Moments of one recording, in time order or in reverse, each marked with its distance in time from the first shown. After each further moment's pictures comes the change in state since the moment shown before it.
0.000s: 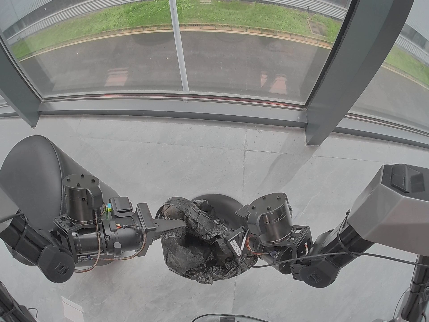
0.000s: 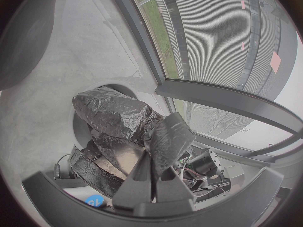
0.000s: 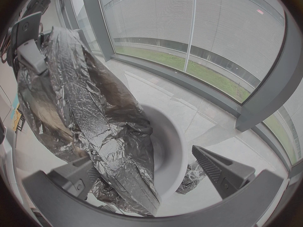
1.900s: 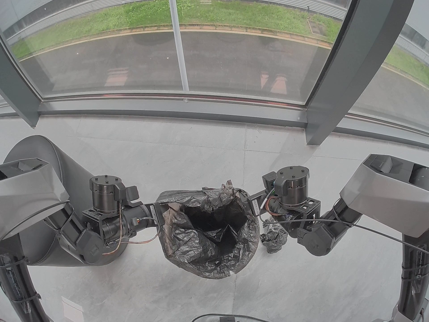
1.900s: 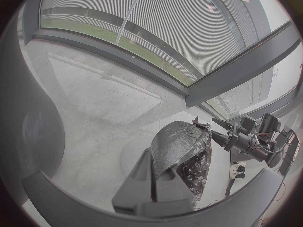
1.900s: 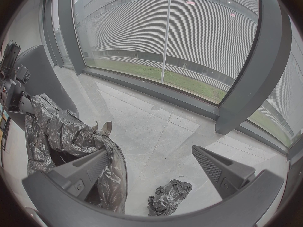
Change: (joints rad) left arm 0.101 0.323 -0.181 -0.098 0.326 0.655; right arm -0.227 0.125 -0.117 -0.210 0.017 -0.038
